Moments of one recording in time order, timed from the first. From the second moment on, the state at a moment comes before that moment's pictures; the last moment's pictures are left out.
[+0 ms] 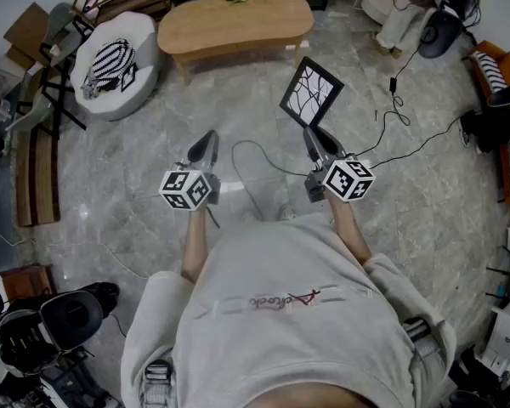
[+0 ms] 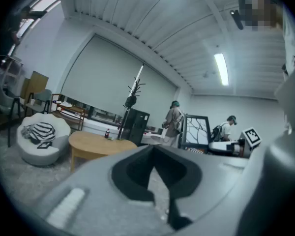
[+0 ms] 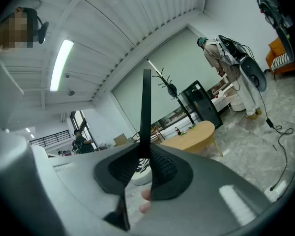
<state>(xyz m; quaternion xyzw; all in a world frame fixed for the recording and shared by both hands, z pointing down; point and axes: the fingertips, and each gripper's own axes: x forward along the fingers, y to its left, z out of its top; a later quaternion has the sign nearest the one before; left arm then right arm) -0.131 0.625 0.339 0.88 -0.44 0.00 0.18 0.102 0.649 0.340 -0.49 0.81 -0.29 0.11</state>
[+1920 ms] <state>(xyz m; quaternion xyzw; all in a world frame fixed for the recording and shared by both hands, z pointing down) -0.041 0.608 0.324 0.86 -0.48 0.01 0.14 0.221 0.610 0.336 -0.47 0.83 -0.27 0.12</state>
